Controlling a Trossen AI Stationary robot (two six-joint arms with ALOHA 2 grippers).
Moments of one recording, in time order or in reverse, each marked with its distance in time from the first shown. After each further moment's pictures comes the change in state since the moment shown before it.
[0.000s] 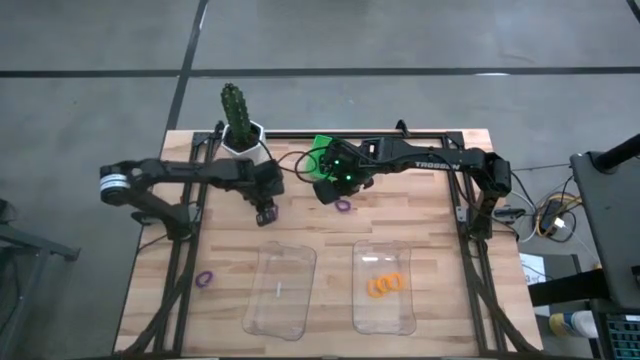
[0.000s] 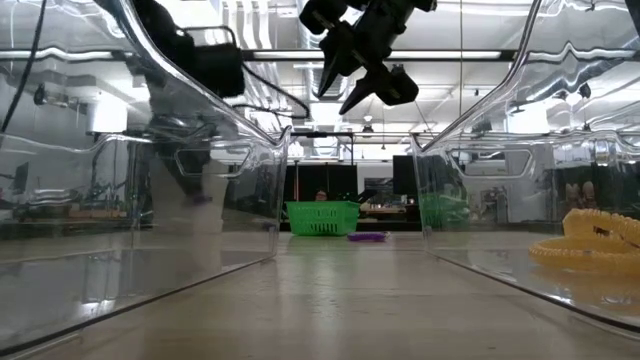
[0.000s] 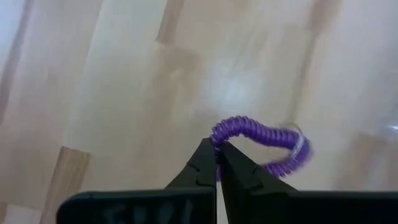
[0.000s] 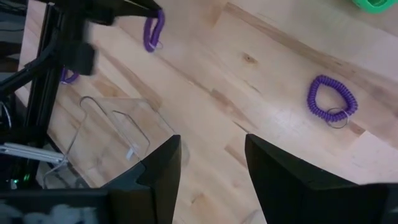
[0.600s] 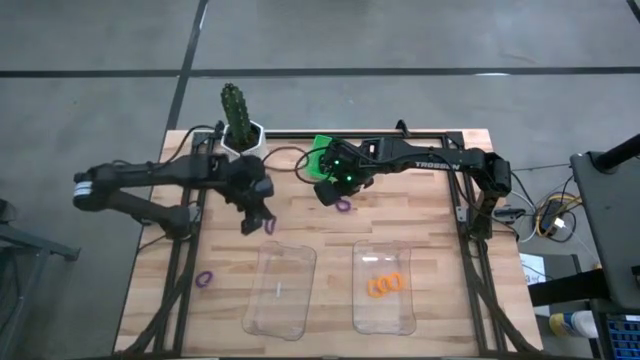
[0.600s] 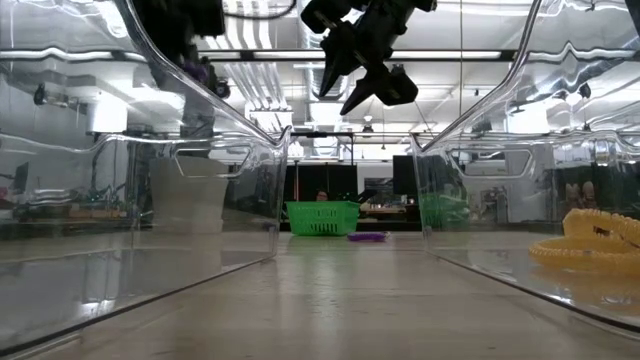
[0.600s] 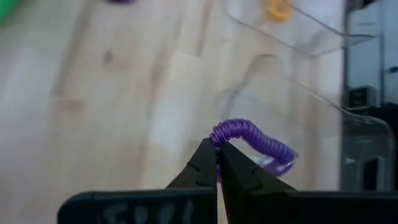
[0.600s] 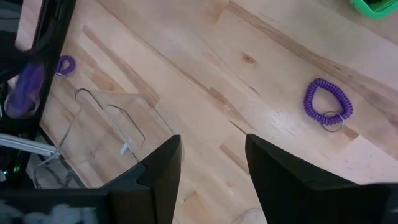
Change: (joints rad) left arm -0.160 -0.247 0.221 -0.223 0.212 -0.202; right arm 0.000 0.000 0.000 -0.009 -0.002 -0.051
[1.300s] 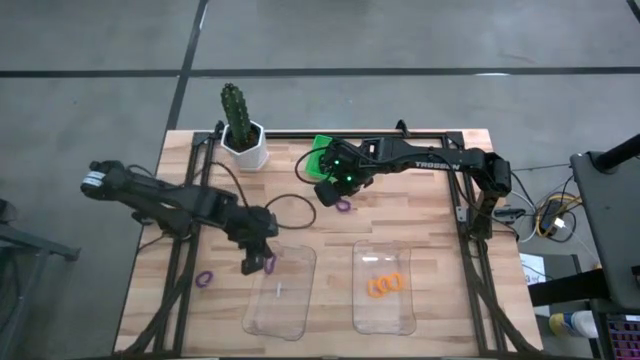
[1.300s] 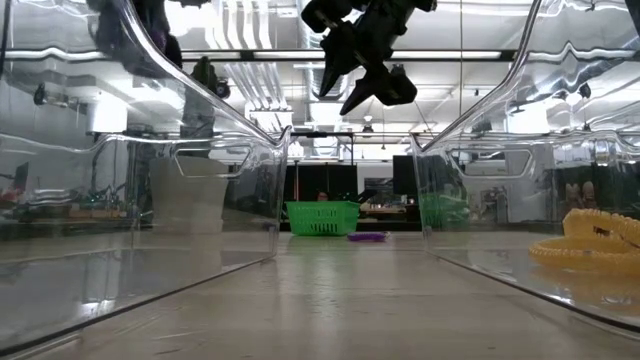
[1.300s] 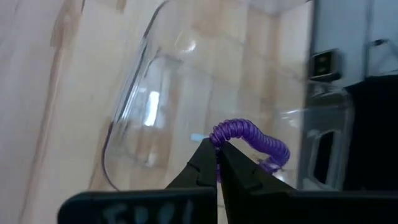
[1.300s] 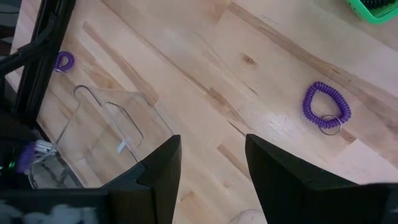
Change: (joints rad) left arm -0.389 0.081 0.000 0.088 -0.108 -0.319; right arm 0.000 0.000 0.000 0.000 0.000 -0.029
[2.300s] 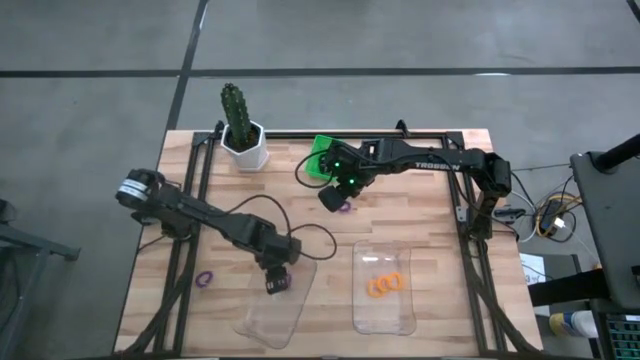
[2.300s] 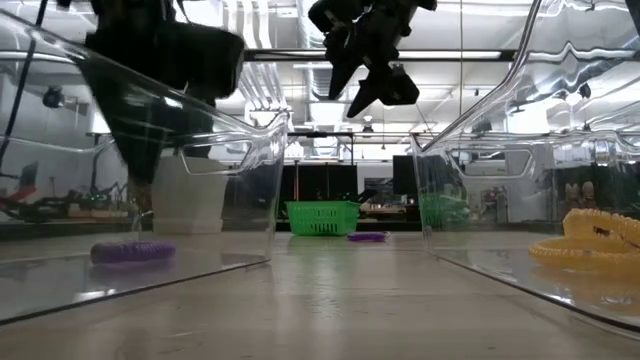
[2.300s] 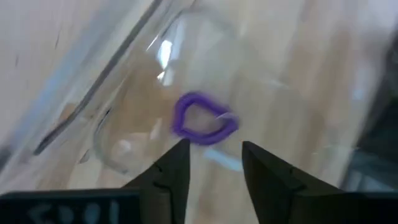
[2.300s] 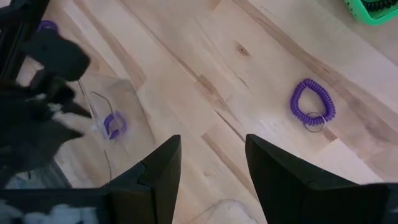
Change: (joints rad) left arm -0.069 0.364 0.006 0.132 0.023 -0.121; right arm 0.006 0.000 0.000 -0.053 -0.003 -0.120
